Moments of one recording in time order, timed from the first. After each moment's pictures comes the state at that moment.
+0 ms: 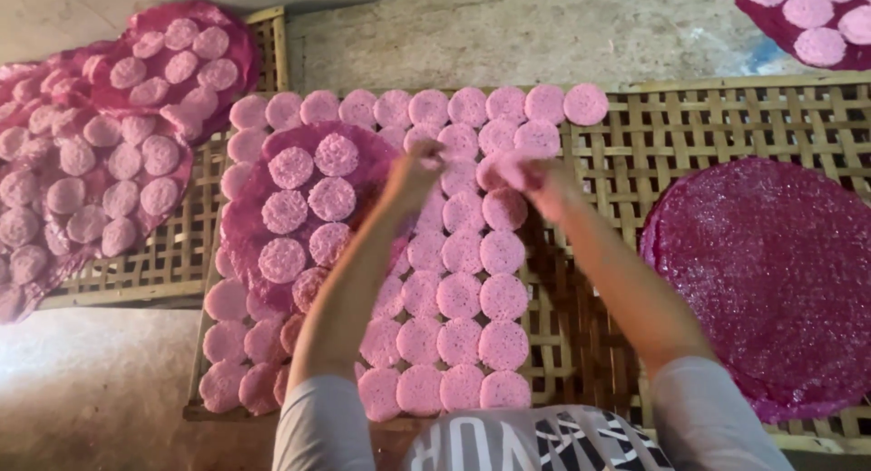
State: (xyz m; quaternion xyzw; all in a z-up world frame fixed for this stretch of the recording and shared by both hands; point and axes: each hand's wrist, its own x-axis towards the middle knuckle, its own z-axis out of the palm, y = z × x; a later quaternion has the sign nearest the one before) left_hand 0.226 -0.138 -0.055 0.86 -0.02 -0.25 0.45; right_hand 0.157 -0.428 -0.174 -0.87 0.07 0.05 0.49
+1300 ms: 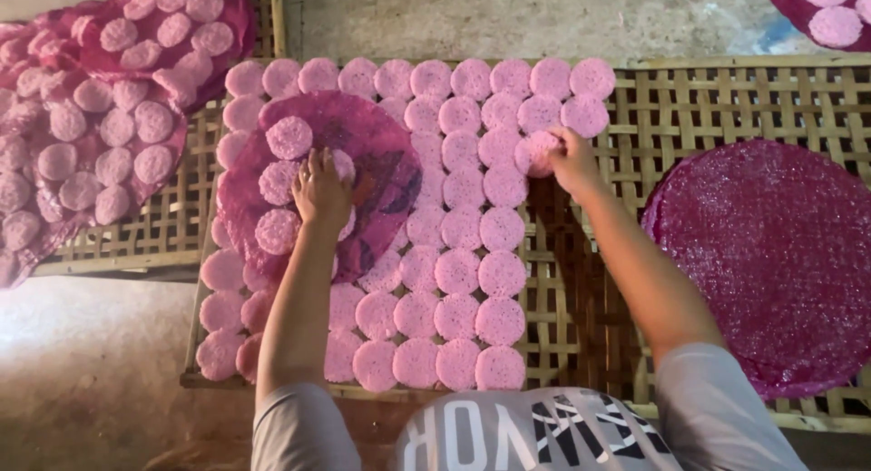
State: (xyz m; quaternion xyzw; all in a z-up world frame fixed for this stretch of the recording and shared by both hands) left_hand 0.198 0.014 -0.080 0.99 -0.11 0.12 0.02; right_hand 0.139 -0.449 -0.169 -0.82 0.11 -0.09 0.56
